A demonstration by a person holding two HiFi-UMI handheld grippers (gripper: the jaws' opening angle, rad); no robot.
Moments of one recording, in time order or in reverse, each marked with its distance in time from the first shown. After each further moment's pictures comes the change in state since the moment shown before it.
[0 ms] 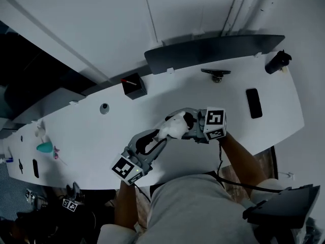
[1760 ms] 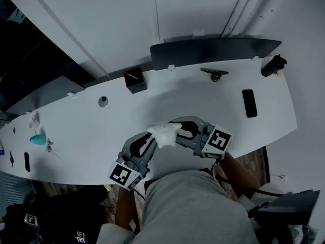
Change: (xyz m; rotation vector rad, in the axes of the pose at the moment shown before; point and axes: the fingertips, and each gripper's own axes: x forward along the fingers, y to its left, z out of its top) left arm -0.054 -0.007 0.004 0.013 -0.088 0.182; right arm 0.011 0.051 0.010 -0.182 0.013 -0.313
